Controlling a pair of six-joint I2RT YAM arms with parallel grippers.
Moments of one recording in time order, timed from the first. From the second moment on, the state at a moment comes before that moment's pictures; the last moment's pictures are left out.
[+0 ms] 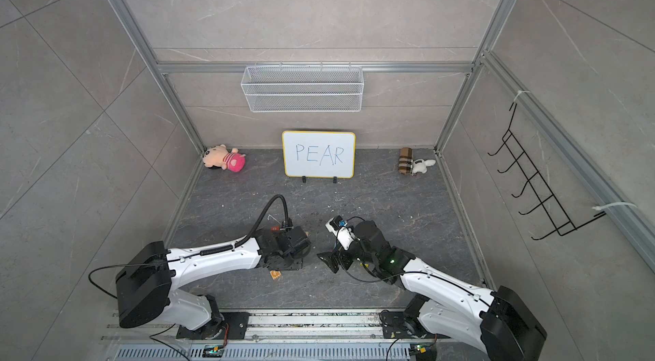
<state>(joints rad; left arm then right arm) -1.03 1.46 0.93 -0.78 -0.17 -1.03 0.77 1.05 0.47 0.03 -0.26 0.05</state>
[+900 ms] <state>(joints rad) -0.50 1.79 1.36 -0.71 -0.03 -0.37 0.63 1.30 0.59 0.27 -0.26 0.03</state>
